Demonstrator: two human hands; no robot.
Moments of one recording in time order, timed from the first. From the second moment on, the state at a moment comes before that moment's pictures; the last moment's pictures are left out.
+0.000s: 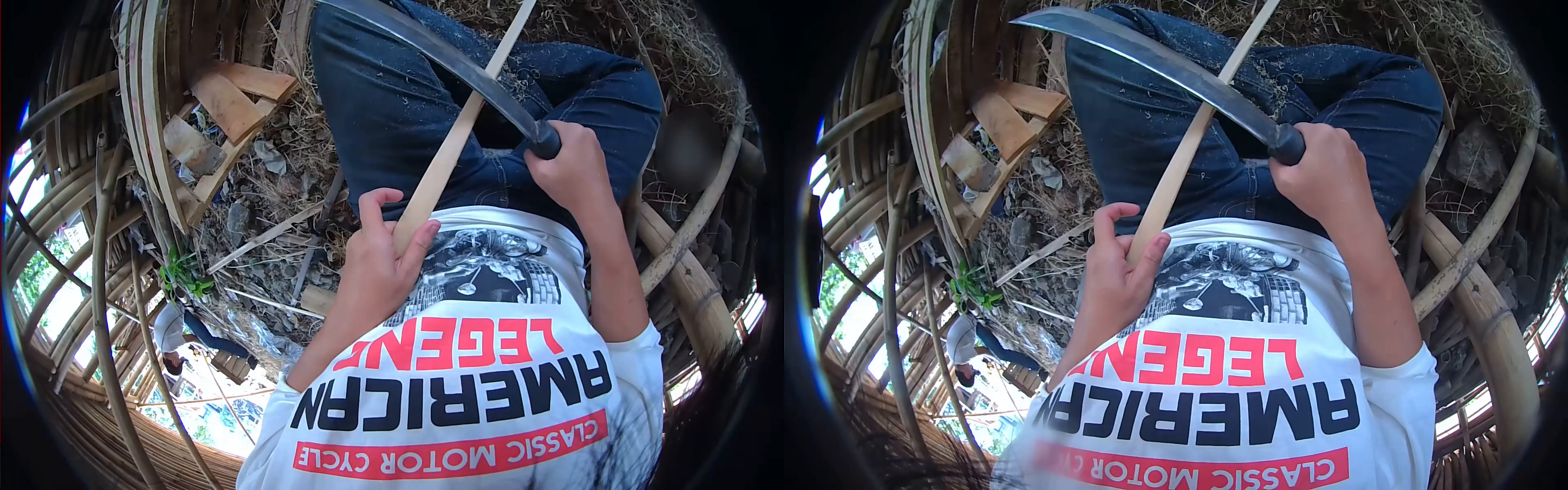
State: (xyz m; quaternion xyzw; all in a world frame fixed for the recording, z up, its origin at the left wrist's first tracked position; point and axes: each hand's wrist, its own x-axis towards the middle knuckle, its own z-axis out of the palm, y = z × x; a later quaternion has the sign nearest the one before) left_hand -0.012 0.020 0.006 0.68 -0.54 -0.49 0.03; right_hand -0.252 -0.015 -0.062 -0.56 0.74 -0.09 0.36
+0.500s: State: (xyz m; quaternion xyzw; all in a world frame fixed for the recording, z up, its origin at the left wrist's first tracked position) left_hand 0.008 0.015 0.001 0.68 -0.51 -0.53 0.06; right_hand -0.242 -0.033 -0.062 -0.55 0.73 -0.12 0.38
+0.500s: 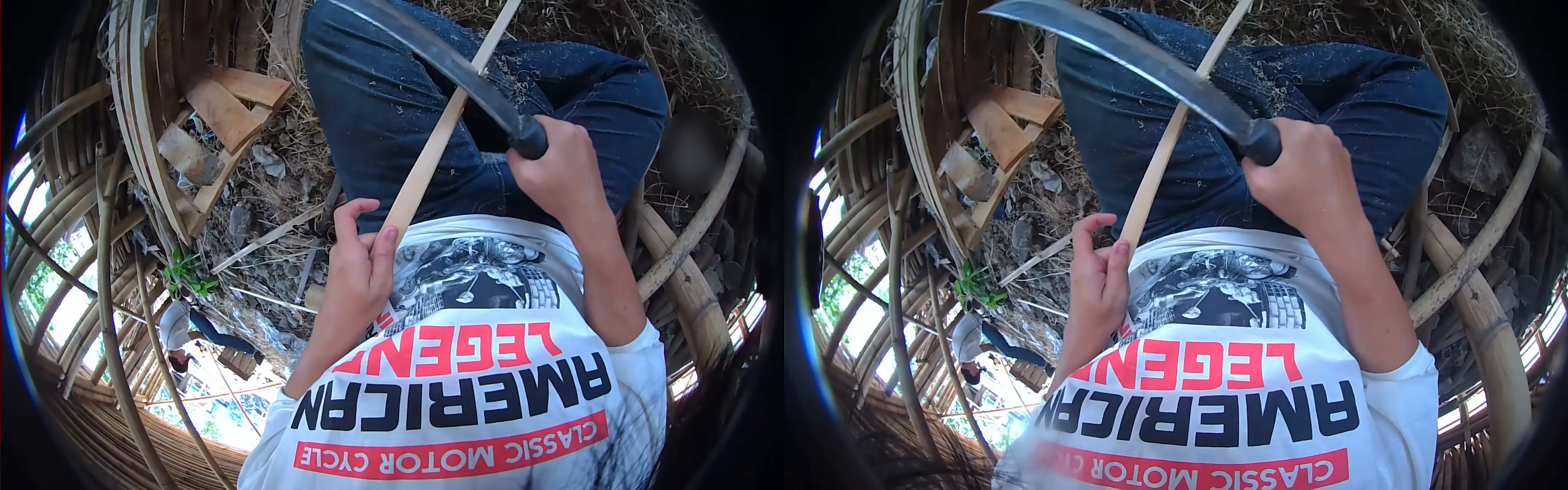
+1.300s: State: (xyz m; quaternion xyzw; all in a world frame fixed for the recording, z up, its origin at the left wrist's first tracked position) left_hand 0.017 0.022 0.000 0.68 -0.46 -0.57 0.07; right_hand -0.272 -0.060 -0.090 -0.59 0.75 -0.09 0.29
